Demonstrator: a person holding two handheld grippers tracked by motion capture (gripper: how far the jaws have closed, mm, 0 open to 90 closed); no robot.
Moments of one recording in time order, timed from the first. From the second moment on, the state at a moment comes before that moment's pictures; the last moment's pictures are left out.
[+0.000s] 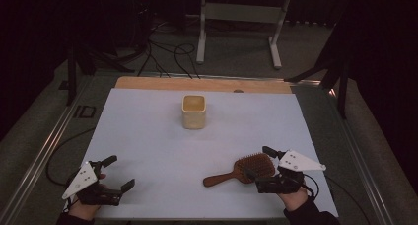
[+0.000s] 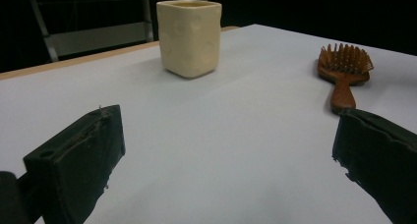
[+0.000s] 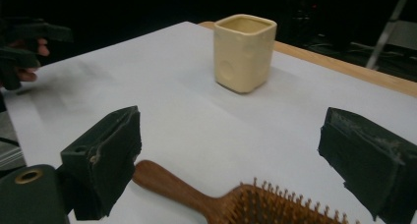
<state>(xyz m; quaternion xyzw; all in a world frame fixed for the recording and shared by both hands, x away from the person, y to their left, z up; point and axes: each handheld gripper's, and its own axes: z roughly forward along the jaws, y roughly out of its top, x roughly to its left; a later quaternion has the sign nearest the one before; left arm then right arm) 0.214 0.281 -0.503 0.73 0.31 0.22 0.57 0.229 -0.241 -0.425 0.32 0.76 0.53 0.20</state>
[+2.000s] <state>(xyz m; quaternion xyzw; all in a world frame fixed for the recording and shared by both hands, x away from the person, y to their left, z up) 0.214 0.281 -0.503 0.73 0.31 0.22 0.57 0.294 -0.099 -0.448 0.25 0.87 0.42 0.11</state>
